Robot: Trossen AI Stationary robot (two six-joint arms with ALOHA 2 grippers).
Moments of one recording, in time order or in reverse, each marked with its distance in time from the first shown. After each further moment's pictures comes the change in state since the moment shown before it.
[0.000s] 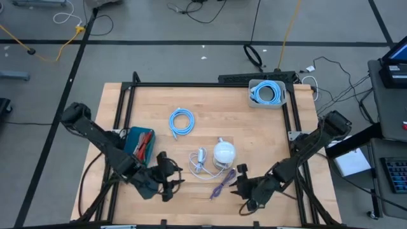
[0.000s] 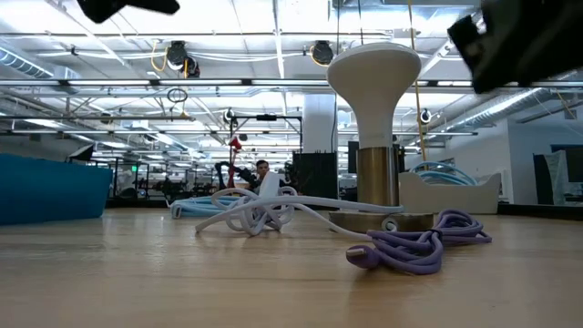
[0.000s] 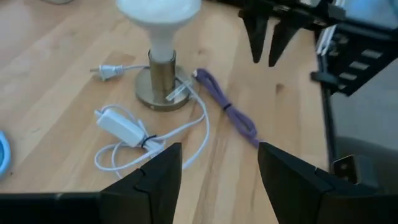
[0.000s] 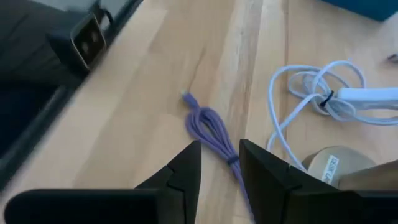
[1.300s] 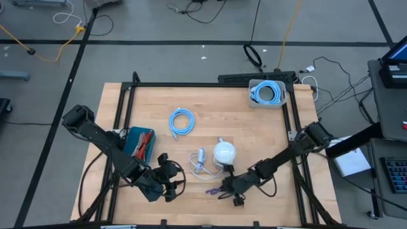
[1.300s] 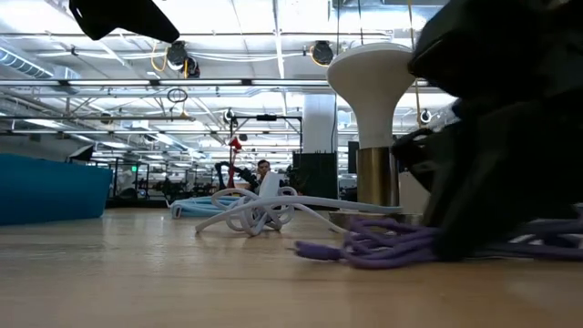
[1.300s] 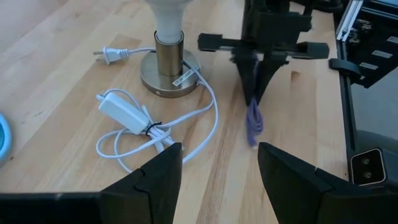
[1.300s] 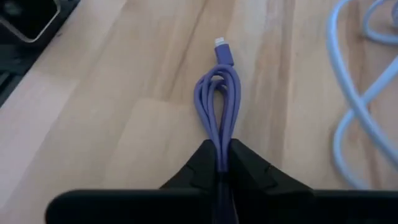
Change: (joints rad) left arm 0.009 0.058 -0.001 -0.014 0.002 -0.048; right arm -0.147 0.303 -0.098 0.282 -0.292 0.035
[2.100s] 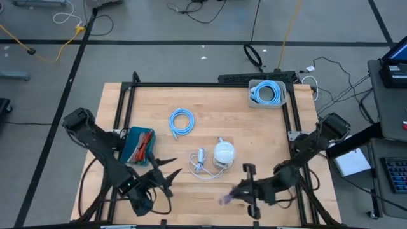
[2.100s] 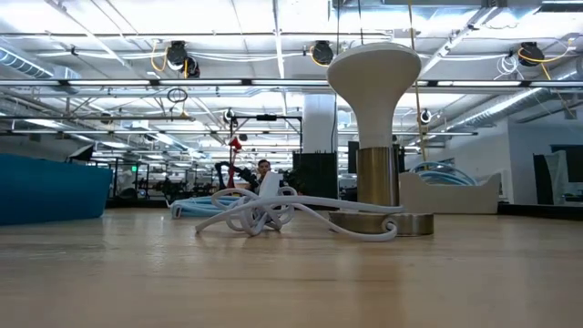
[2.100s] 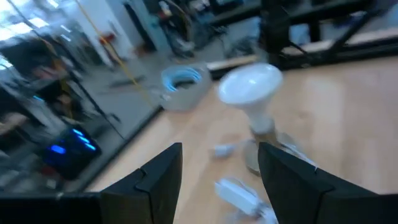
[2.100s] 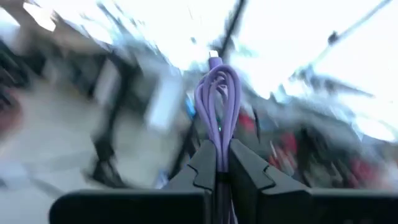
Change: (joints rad) left arm -0.143 0.039 0.000 0.026 -0.674 0.286; right arm 0.193 -0.265 -0.004 1.037 0.306 -0.837
